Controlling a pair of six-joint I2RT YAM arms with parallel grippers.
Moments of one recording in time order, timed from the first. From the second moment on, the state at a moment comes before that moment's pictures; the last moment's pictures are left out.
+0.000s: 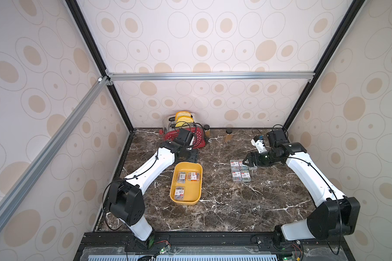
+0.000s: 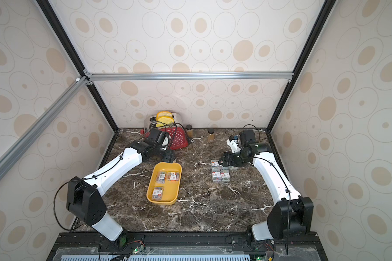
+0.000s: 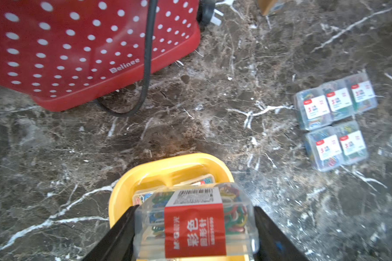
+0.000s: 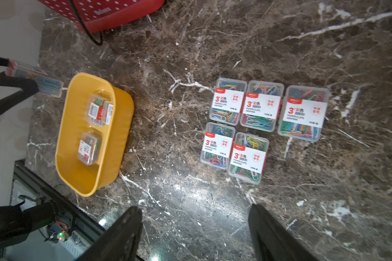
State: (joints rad) left arm -0.49 1.63 1.45 -0.82 0.02 -0.26; right arm 0.26 1.43 1.32 -0.97 -0.42 0.05
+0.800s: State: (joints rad) left arm -0.49 1.54 1.44 -0.80 0.56 -0.56; right arm 0.61 1.36 1.06 -0.35 -0.55 0.00
